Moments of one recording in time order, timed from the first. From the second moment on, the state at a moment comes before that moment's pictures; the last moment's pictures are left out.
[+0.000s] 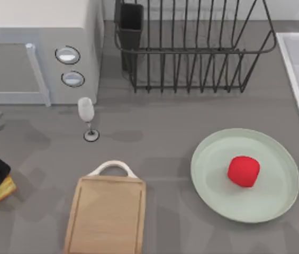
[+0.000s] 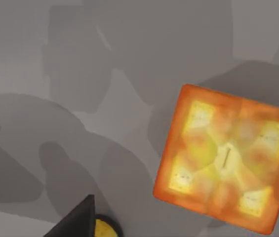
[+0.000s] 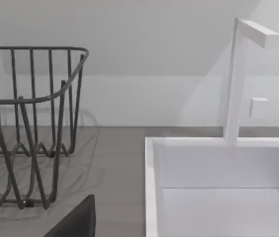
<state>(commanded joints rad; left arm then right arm) 0.00 1.23 0.79 -0.73 0.00 0.63 0.00 0.00 0.00 0.00 0.00 0.00</state>
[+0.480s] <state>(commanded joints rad) 0.00 1.65 1.07 -0.98 0.00 0.84 0.00 0.00 0.00 0.00 0.00 0.00</state>
